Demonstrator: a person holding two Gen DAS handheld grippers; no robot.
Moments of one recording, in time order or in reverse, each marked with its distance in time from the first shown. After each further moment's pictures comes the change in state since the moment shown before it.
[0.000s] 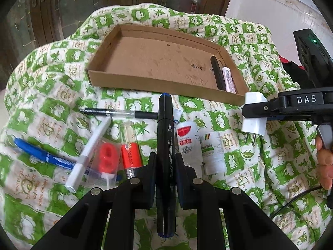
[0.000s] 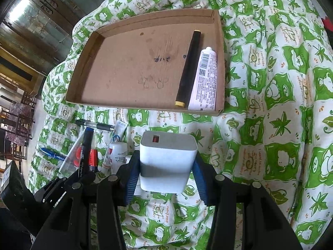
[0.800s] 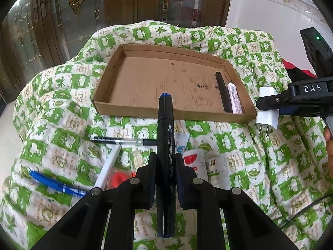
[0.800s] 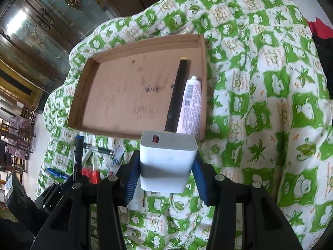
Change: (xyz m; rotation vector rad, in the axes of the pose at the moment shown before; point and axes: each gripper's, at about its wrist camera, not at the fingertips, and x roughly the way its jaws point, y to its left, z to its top) left arm -0.005 -0.001 0.030 0.042 -0.071 0.060; right arm -0.027 -0.017 0.028 0.048 -0.094 -0.005
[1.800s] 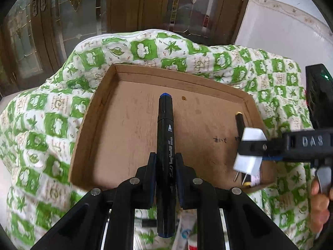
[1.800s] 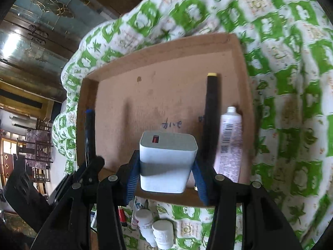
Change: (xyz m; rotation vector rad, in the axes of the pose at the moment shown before) left arm 0.077 0.018 0.100 -0.074 -0.003 -0.023; right arm 0.070 0.013 0.076 0.115 0.099 0.139
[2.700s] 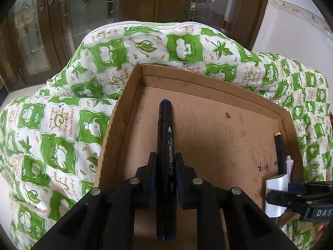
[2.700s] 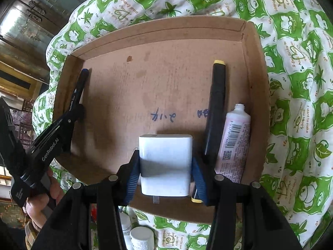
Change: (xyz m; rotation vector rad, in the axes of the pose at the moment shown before) left arm 0.060 0.046 0.037 -0.038 0.008 0.059; right arm 0.034 0.003 -0.004 -0.106 0.040 -0.114
